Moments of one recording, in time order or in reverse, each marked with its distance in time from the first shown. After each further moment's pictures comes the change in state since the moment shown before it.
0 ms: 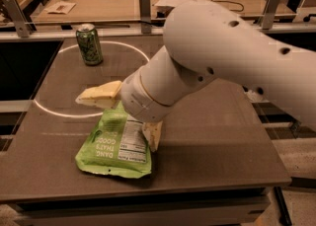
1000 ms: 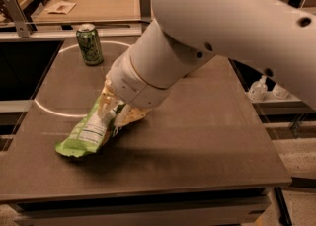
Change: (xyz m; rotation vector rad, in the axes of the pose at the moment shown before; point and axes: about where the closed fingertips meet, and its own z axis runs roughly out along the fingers) arm -0.009 -0.028 -0.033 -0.039 0.051 -0.116
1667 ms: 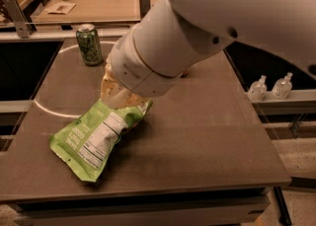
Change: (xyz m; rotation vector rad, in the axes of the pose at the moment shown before) arm 0.005 -0.017 -0.040 0.028 0.120 -0.017
